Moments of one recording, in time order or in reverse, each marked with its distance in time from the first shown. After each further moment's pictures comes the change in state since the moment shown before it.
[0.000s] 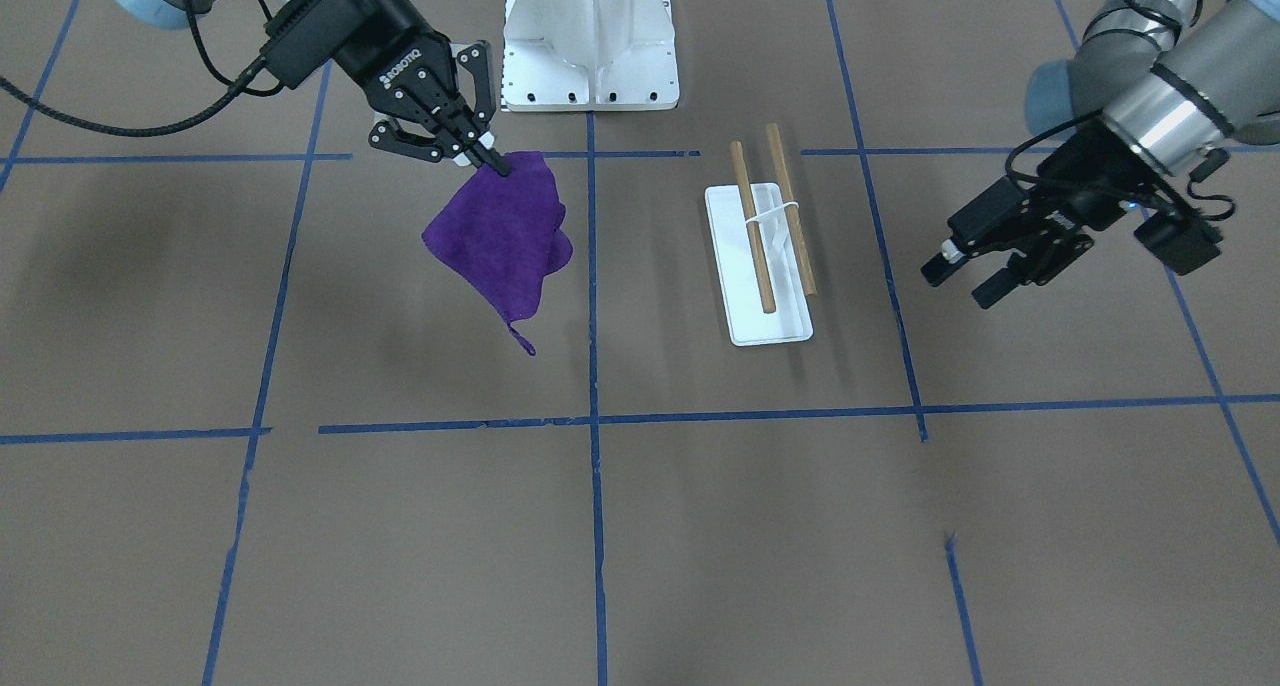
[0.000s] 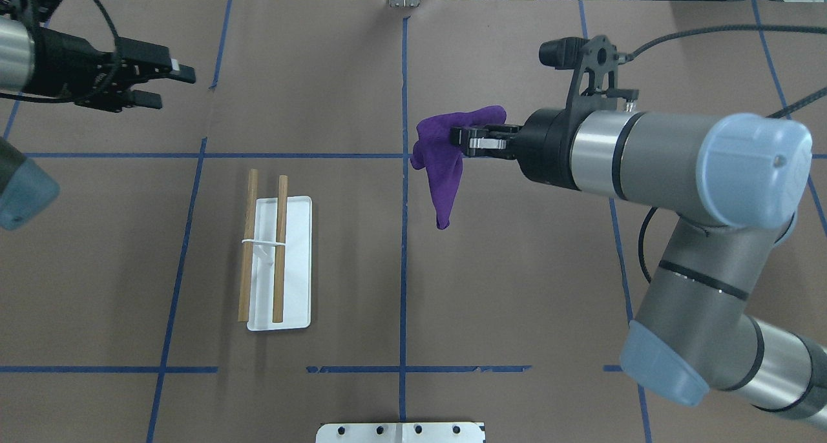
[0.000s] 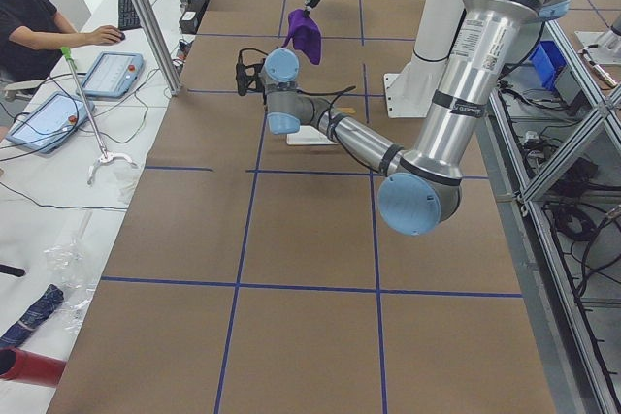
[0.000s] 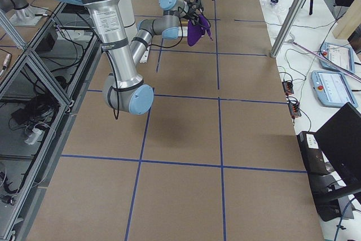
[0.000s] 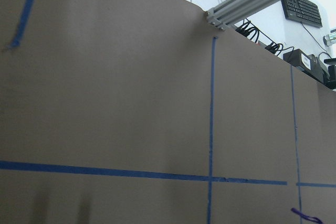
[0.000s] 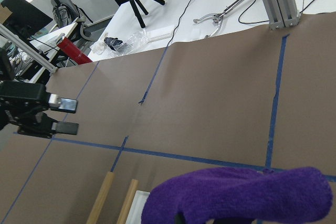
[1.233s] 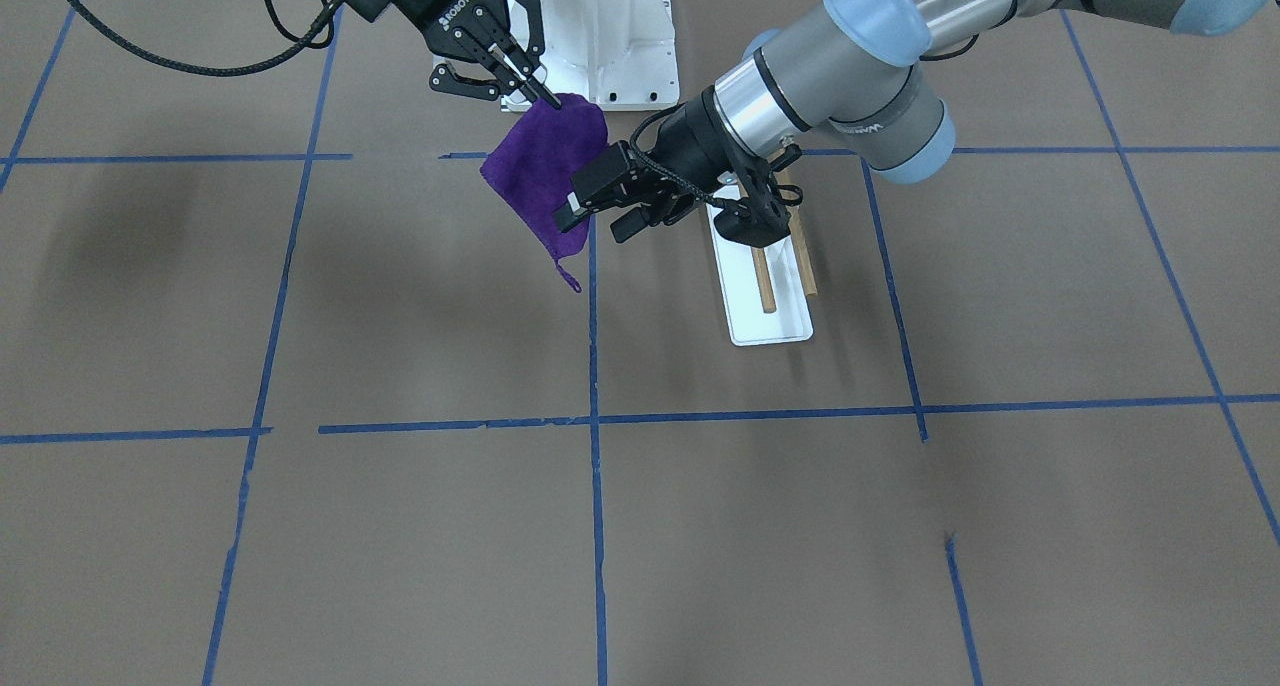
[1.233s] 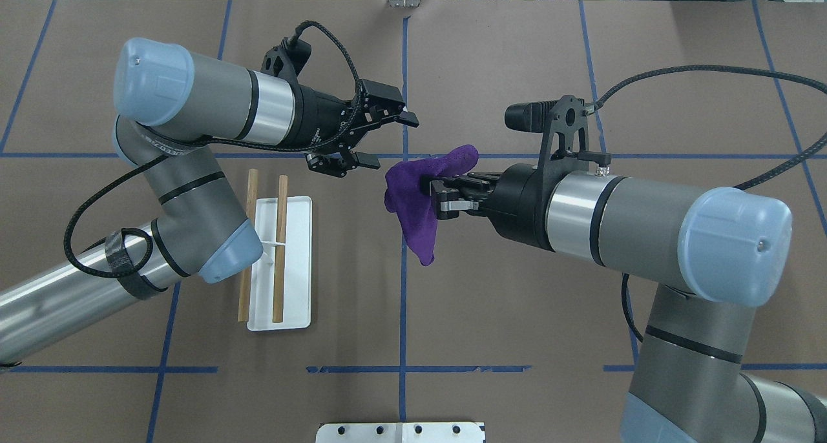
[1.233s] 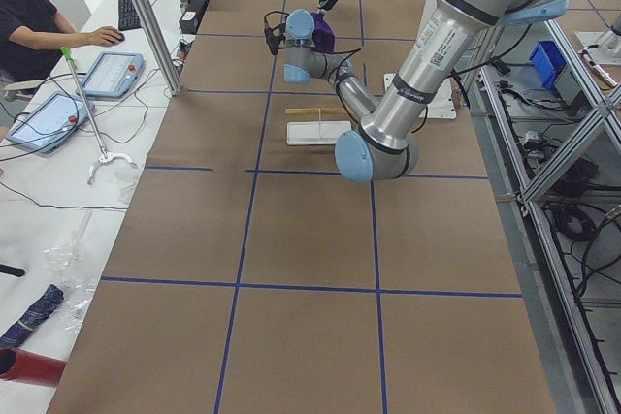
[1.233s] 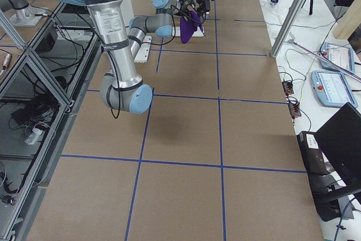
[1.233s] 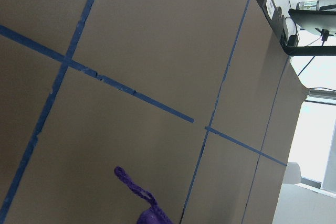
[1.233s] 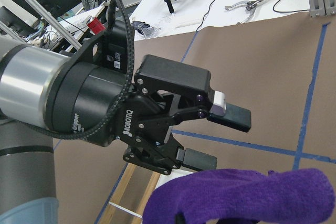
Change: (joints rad) left arm 0.214 -0.289 0.109 0.025 0.075 -0.269; right arm -0.066 -0.002 0.044 0.001 -0.013 -0.076
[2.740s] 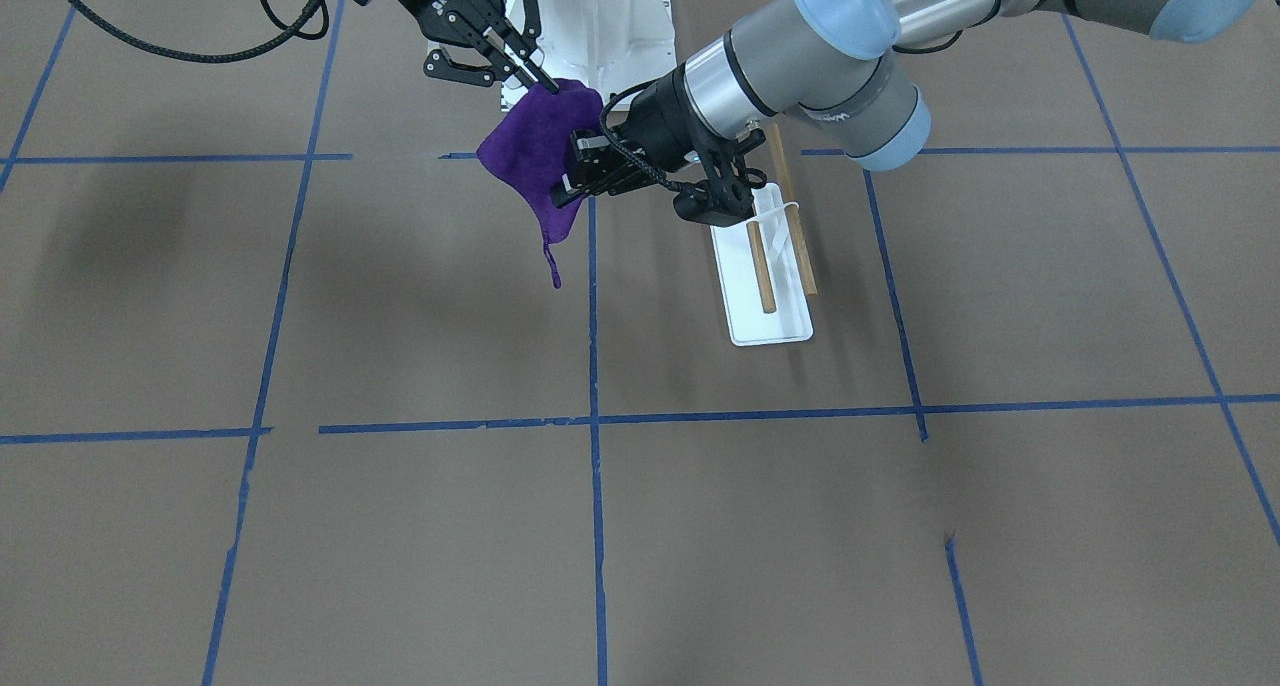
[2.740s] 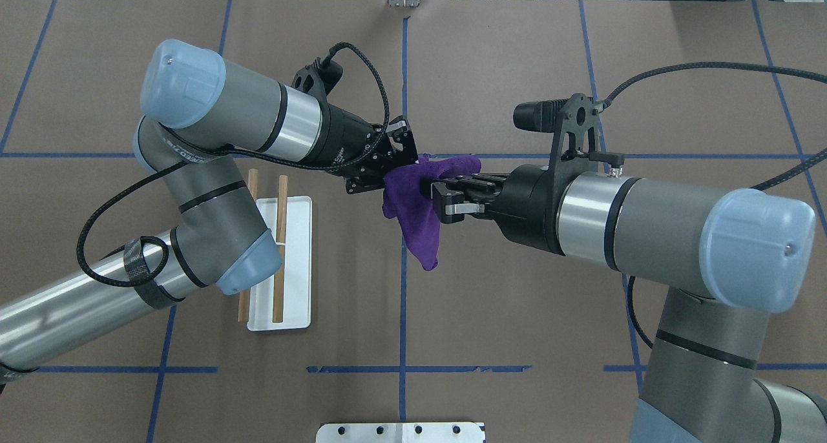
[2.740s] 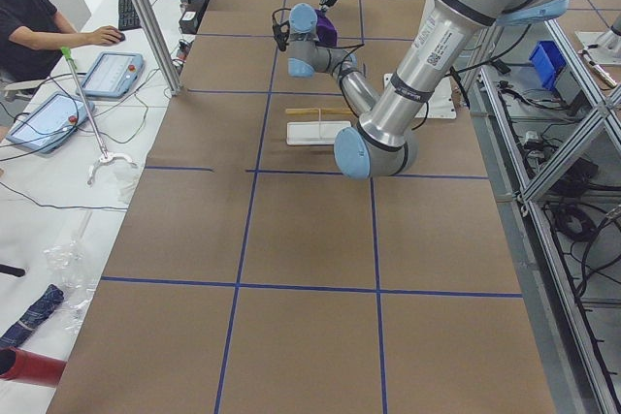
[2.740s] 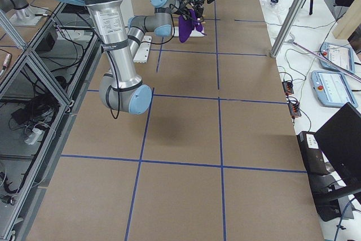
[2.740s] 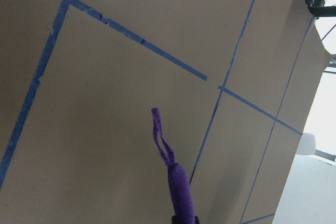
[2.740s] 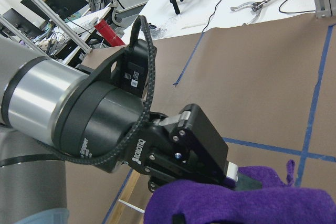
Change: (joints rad) left arm 0.018 -0.025 -0.013 0.053 -0.095 -0.005; right arm 0.000 -0.012 0.027 0.002 0.009 0.003
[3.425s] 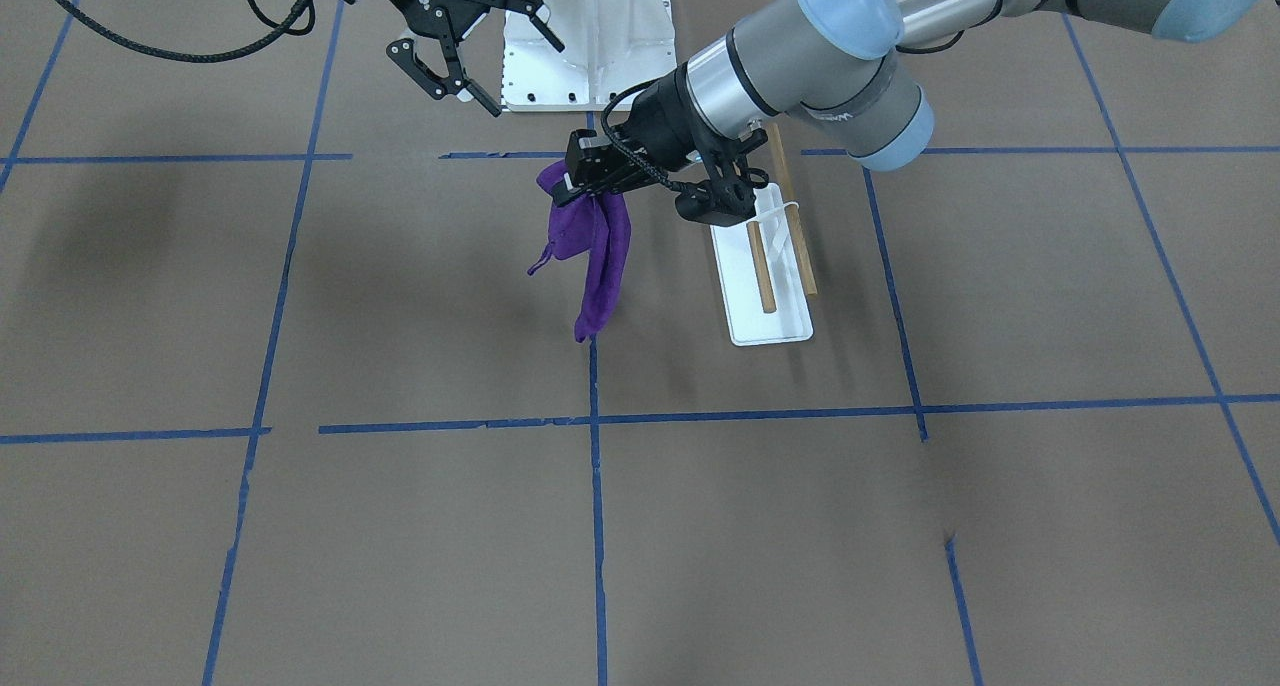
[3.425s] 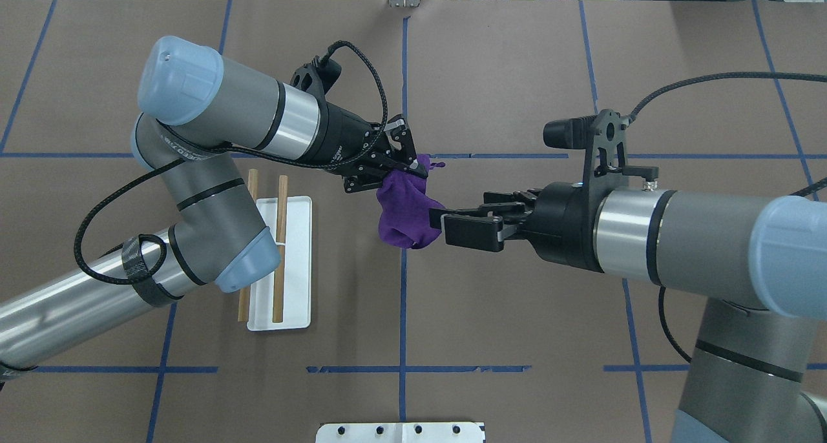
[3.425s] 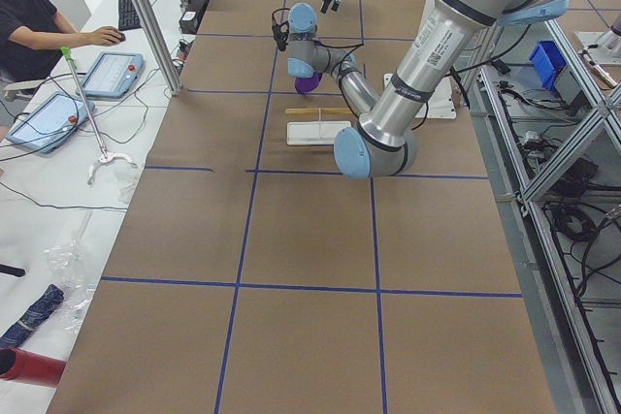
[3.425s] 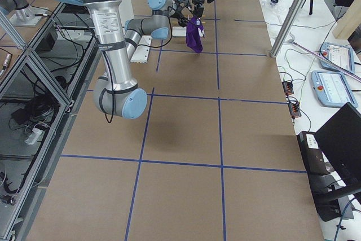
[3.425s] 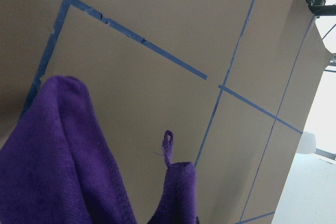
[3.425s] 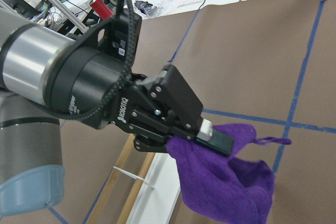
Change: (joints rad) left arm -0.005 0.001 -0.001 0.004 -0.007 -0.001; right arm 0.009 -0.121 0.082 -0.008 0.089 0.002
